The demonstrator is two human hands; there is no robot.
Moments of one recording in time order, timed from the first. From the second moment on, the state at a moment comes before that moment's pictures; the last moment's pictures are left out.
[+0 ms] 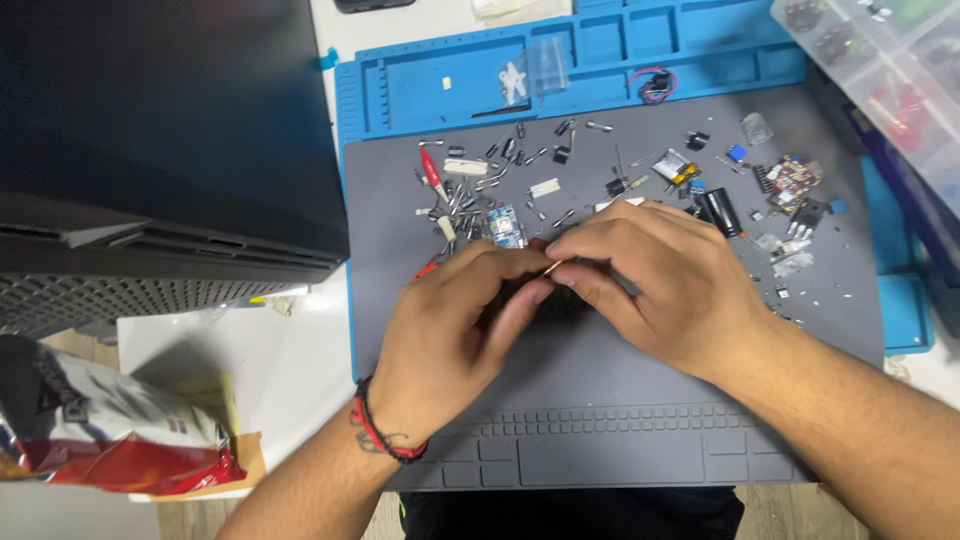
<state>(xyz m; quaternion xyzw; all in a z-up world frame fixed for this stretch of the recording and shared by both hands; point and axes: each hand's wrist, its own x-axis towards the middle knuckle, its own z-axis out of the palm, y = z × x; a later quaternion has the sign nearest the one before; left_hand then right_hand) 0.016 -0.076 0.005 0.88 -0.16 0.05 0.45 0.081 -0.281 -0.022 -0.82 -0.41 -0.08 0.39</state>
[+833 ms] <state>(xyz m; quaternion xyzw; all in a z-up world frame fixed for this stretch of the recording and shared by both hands) 0.010 -0.075 0.006 0.93 -0.15 0.21 0.28 0.115 -0.455 0.024 -0.92 0.09 -0.32 0.20</state>
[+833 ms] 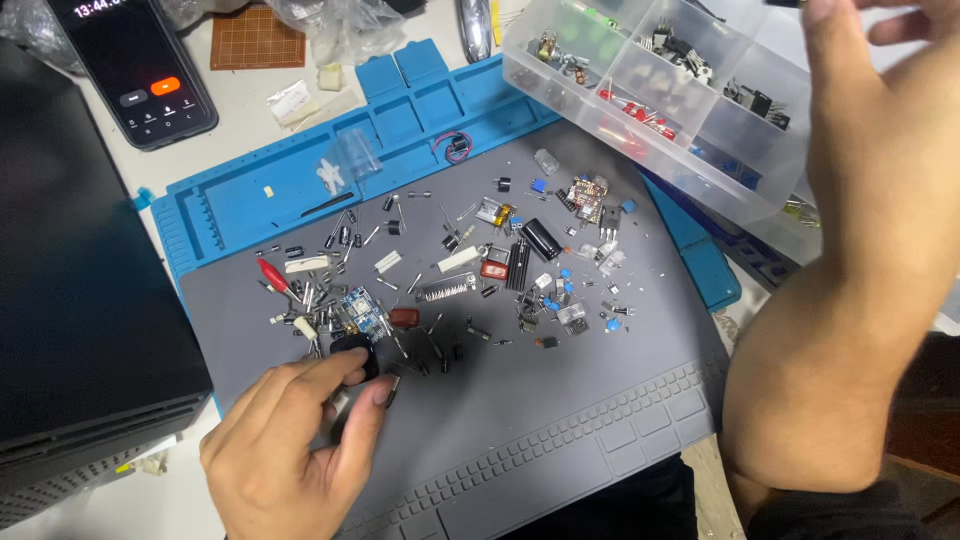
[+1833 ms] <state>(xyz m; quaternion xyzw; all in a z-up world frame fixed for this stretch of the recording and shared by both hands) 0.012 -0.068 0.002 0.94 -0.15 0.20 0.22 0.192 -0.433 0.093 -1.00 -0.05 0.06 -0.03</state>
